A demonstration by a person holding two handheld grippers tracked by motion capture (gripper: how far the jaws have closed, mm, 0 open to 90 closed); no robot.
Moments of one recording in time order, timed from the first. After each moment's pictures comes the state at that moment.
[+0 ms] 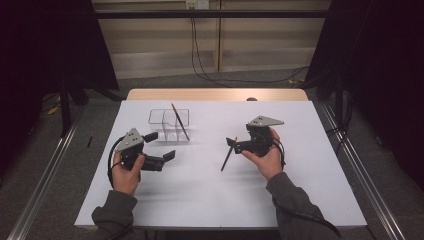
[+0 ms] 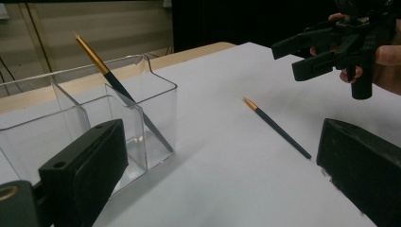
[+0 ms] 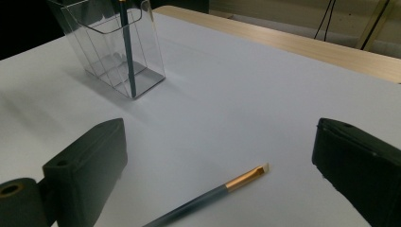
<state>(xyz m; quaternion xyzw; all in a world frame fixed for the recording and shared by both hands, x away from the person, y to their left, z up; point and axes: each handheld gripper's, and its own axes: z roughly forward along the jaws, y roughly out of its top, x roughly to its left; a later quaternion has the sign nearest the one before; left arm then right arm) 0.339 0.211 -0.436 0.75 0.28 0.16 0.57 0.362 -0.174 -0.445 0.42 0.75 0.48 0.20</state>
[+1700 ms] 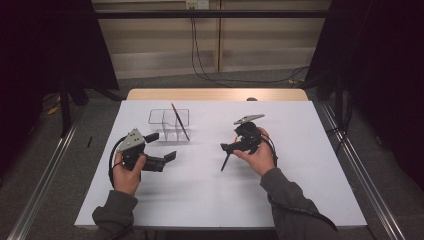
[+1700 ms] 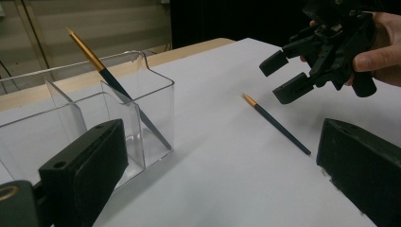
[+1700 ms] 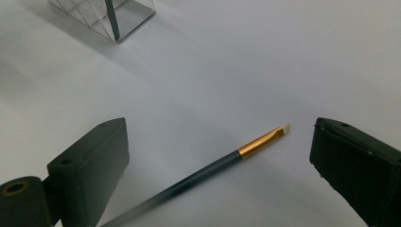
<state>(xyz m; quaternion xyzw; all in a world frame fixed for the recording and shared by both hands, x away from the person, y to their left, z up) 0.341 0.209 -0.437 0.76 0.27 0.15 0.57 0.380 -0.147 -0.450 0.45 0.81 0.35 0.15</state>
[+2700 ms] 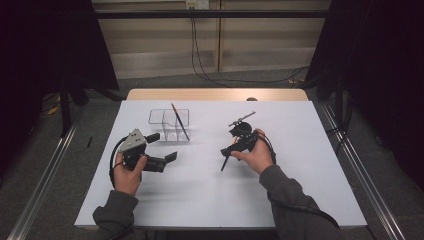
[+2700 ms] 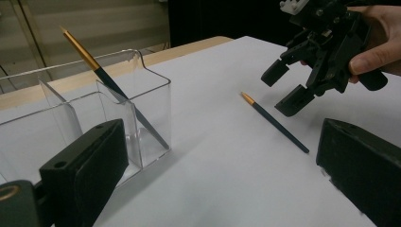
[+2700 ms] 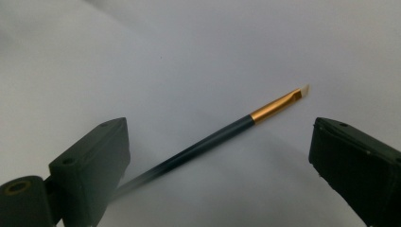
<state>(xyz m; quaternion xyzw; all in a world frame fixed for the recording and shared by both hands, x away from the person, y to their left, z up) 0.339 0.207 -0.437 0.76 0.27 0.15 0.56 0.385 -0.136 -0.451 0.47 0.84 0.26 0.10</state>
